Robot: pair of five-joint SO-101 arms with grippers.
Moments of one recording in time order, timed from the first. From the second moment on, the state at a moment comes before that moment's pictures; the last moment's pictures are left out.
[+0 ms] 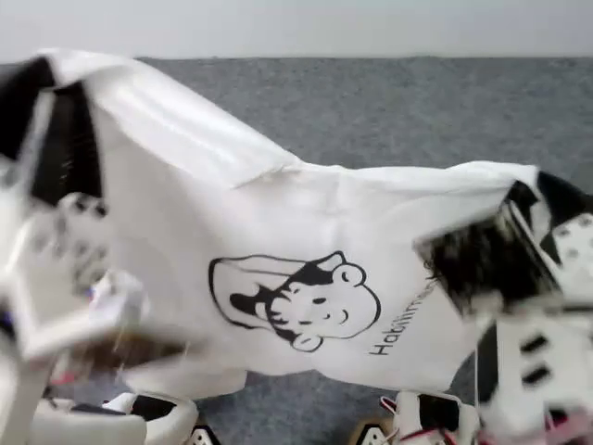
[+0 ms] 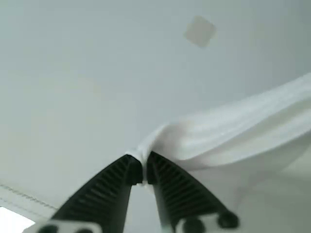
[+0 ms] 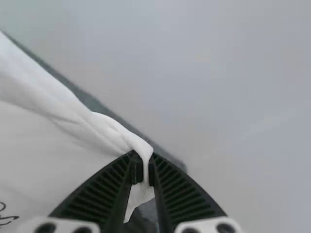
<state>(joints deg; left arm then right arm) 7.5 -19.8 -64.8 97.8 -55.2 8.1 -49.6 -17.9 91.0 46.5</state>
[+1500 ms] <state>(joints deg) 0.3 21.8 -18.4 39.1 -50.2 1.6 21.8 -12.3 15.6 62.5</state>
